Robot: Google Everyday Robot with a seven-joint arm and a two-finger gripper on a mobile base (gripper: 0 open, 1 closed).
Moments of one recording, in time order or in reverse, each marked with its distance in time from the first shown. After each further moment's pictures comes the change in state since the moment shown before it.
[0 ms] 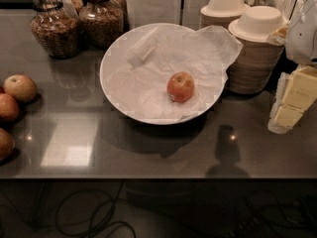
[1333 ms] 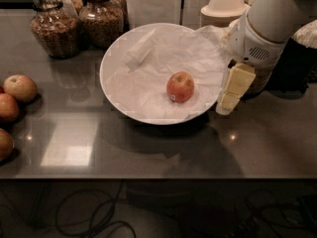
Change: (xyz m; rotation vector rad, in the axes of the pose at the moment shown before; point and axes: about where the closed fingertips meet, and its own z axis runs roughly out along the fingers) arm -0.061 -0.053 0.075 0.000 -0.110 -0.053
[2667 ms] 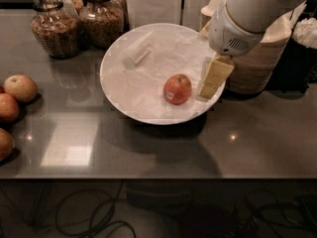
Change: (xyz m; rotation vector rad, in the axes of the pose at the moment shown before) arm -0.053 -0.006 0.000 0.034 -0.060 -0.102
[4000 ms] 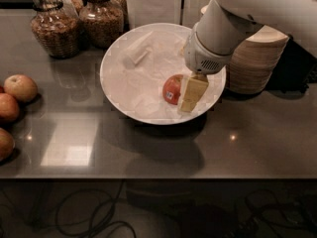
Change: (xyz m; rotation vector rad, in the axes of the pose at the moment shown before) arm -0.018 0.013 0.057 -0.042 0.006 -0.034
